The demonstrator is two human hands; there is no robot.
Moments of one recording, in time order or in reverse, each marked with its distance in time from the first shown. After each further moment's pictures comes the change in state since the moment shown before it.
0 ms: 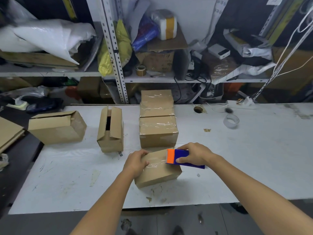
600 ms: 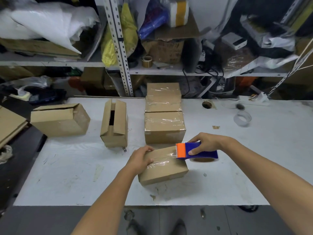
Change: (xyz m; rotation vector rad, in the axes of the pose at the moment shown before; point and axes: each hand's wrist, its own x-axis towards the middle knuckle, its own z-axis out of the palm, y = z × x) left_hand 0.011 -0.010 -0.004 -0.093 -0.077 0.028; right_hand 0.055 0.034 -0.037 0.027 -0.253 0.013
